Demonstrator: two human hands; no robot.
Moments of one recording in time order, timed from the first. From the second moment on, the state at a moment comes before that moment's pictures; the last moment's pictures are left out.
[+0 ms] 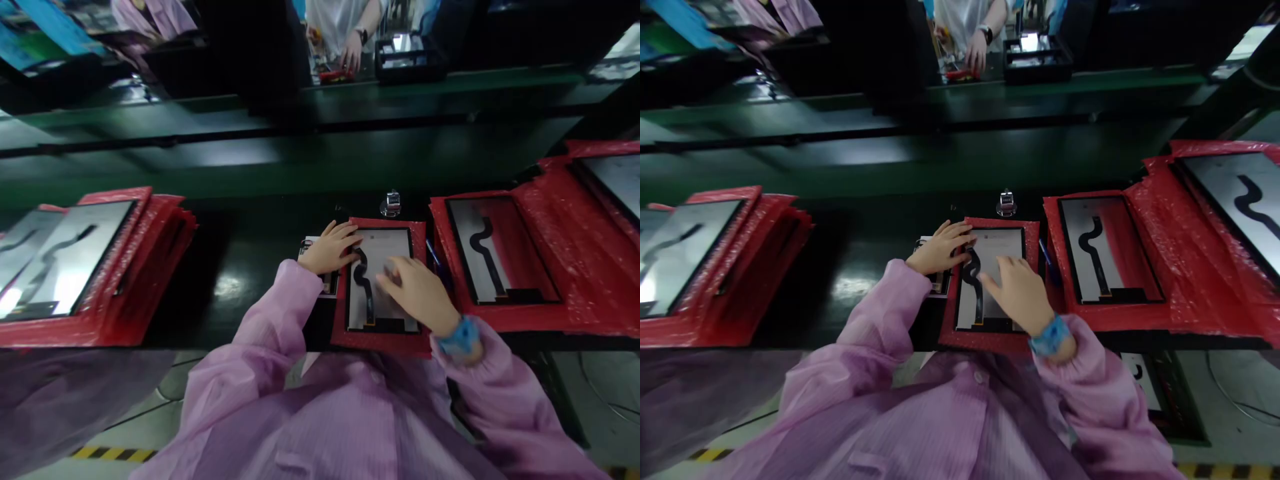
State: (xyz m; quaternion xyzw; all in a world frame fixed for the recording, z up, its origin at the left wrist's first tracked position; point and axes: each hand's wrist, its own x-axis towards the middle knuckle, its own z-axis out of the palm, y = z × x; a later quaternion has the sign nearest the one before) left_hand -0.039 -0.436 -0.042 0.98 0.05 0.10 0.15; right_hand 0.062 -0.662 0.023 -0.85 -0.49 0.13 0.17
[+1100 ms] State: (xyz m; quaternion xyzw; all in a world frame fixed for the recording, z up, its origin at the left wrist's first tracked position) left_hand -0.077 -0.439 -0.003 0.97 0.03 0.22 0.12; right_hand 0.042 -0.590 -0.008 -0.73 -0.52 0.24 0.38
